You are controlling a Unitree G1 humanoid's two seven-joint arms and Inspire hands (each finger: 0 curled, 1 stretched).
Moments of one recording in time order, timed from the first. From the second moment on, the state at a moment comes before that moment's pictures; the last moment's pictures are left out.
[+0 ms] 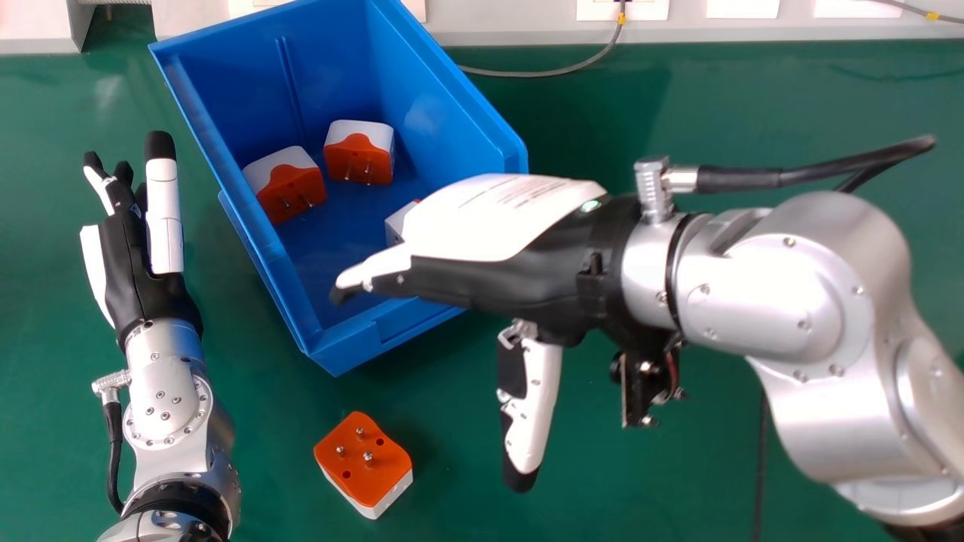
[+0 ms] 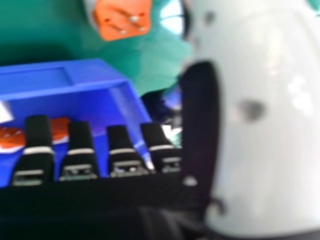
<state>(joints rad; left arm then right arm) -0.60 0.26 0.36 1.29 -0.12 -0.66 0.11 -0.62 -0.40 0.54 -0.57 -0.67 0.36 1.16</state>
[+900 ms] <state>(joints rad) -0.60 0.26 0.37 1.29 -0.12 -0.66 0.11 -0.65 -0.33 0.72 -0.49 -0.70 0.39 1.21</state>
